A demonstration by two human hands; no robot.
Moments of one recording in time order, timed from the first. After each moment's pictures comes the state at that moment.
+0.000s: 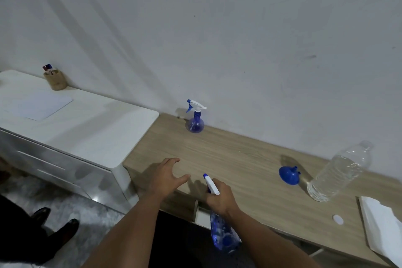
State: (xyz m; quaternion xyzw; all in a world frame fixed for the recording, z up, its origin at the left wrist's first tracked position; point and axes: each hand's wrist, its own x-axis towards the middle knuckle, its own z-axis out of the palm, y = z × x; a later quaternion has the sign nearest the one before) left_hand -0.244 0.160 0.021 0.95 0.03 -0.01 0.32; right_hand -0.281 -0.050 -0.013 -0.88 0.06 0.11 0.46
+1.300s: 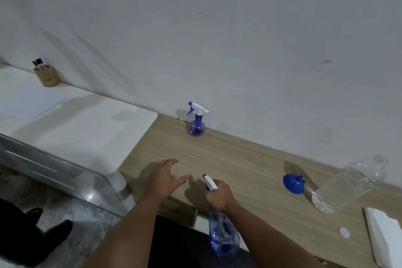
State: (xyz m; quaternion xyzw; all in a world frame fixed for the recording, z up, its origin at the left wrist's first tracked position) left_hand -0.207 0.172 0.013 0.93 0.06 -0.05 0.36; right_hand -0.229 -0.041 -0.006 -0.88 0.09 0.18 0.42
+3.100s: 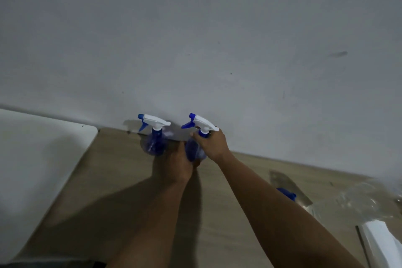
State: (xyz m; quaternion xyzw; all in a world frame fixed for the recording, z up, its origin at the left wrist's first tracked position) left_hand 0.006 0.013 -0.026 0.92 0.00 -0.05 0.39; right_hand 0.038 -0.117 0.003 -0.87 0.14 -0.01 0.47
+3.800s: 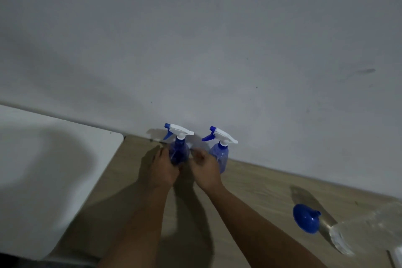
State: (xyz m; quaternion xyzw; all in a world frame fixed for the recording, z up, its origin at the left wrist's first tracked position) left_hand 0.033 0.125 -0.038 0.96 0.02 -0.01 0.28; right_hand 0.000 -0.018 -0.016 -0.87 0.10 -0.01 0.48
